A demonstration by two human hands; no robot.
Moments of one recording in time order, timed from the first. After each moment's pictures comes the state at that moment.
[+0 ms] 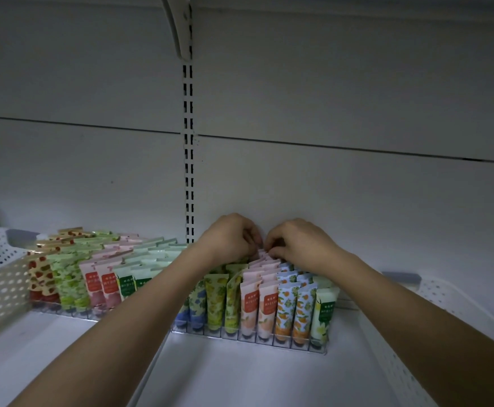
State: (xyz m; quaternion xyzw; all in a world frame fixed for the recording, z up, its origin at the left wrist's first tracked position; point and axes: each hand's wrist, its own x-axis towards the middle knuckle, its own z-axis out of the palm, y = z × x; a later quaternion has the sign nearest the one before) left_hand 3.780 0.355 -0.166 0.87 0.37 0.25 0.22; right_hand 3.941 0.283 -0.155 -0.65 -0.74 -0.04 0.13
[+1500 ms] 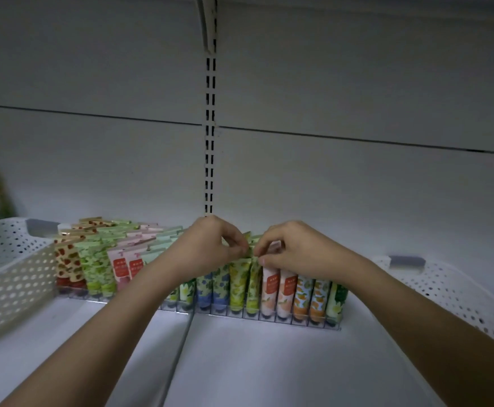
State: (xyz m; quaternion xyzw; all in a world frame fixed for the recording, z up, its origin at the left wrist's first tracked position) left_hand 3.694 0.318 -0.168 0.88 0.34 0.28 0.19; right_hand 3.887 0.248 -0.155 -0.60 -0.76 0.09 0.22
